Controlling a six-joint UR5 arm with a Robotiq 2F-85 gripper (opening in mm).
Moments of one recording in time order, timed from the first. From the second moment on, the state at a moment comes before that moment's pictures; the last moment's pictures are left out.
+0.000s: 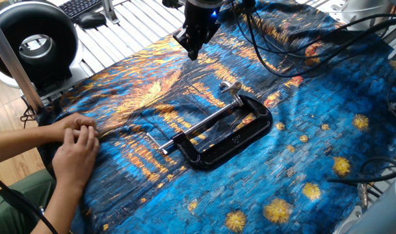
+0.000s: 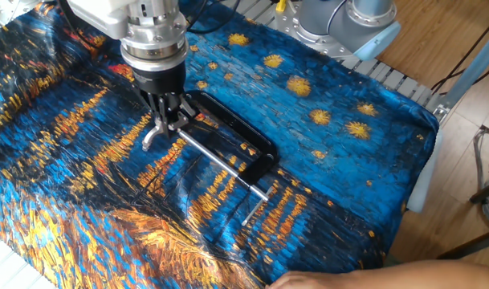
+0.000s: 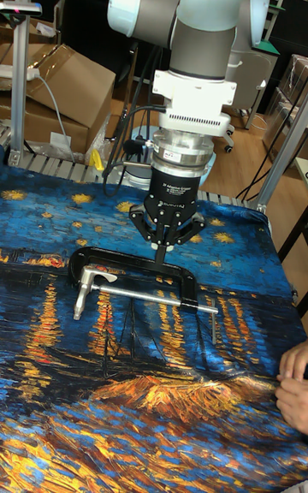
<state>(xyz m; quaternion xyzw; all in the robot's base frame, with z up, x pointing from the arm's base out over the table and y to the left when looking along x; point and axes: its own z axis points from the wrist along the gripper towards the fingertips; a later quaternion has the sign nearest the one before) 0.578 0.023 0.192 -0.01 1.00 0.04 0.07</state>
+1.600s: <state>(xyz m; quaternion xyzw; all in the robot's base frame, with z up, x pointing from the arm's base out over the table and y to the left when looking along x) 0.554 -0.005 0.097 -0.08 1.00 0.04 0.04</state>
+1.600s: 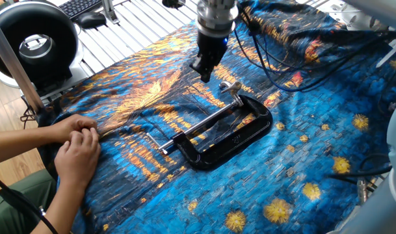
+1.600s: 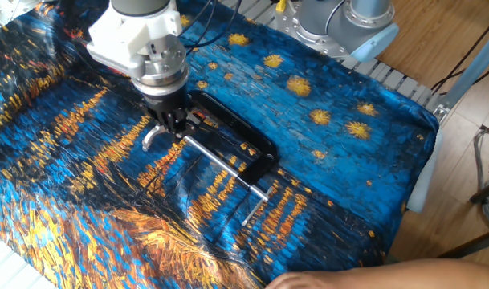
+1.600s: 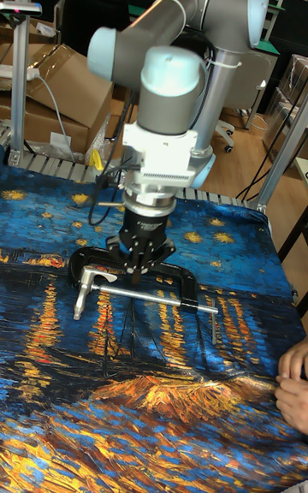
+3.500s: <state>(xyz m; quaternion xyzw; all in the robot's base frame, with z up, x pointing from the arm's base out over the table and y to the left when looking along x) 0.547 -0.020 0.086 -0.07 1.00 0.02 0.03</state>
